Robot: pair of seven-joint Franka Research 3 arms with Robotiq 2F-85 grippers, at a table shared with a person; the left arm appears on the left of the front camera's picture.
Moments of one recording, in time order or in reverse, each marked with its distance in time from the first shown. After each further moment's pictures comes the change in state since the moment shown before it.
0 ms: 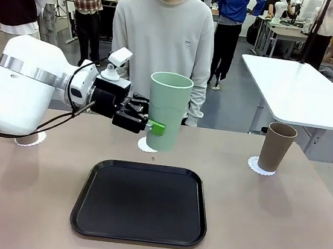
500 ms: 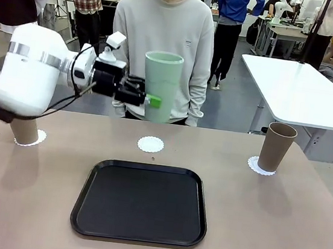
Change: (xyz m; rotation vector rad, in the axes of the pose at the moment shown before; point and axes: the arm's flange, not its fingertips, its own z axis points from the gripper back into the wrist) left arm 0.019 0.078 0.042 0.122 -0.059 -0.009; right arm 0.000 0.000 0.000 0.000 -0.001 0.000
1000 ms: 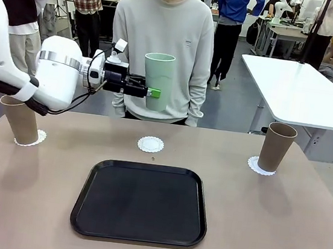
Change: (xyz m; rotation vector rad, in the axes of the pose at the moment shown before) left arm -0.048 0.119 0.002 0.085 -0.022 0.041; right arm 0.000 0.000 0.000 0.000 0.000 0.000
